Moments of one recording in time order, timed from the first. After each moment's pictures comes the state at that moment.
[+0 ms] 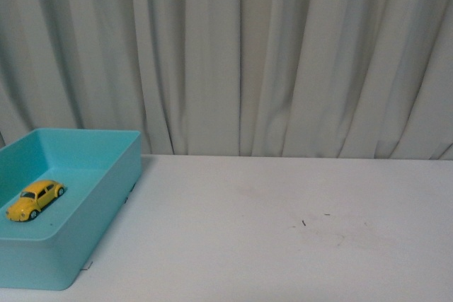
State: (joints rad) left arm 0.00 0.00 0.01 0.00 0.00 0.00; right arm 0.00 0.00 0.01 0.00 0.00 -0.01
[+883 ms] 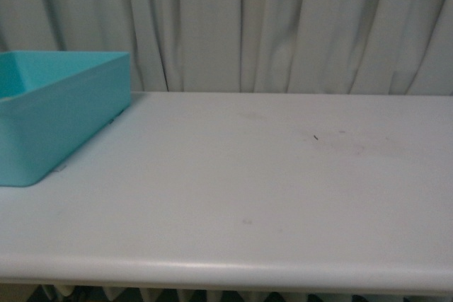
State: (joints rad) left arm 0.00 0.00 0.01 0.00 0.00 0.00; right arm 0.00 0.00 0.01 0.00 0.00 -0.01
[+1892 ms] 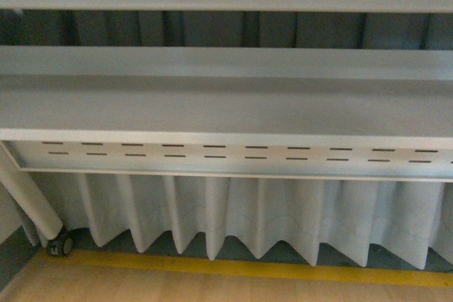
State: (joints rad) left arm 0.00 0.00 0.01 -0.01 0.00 0.00; right arm 0.00 0.00 0.01 -0.01 0.00 -0.01
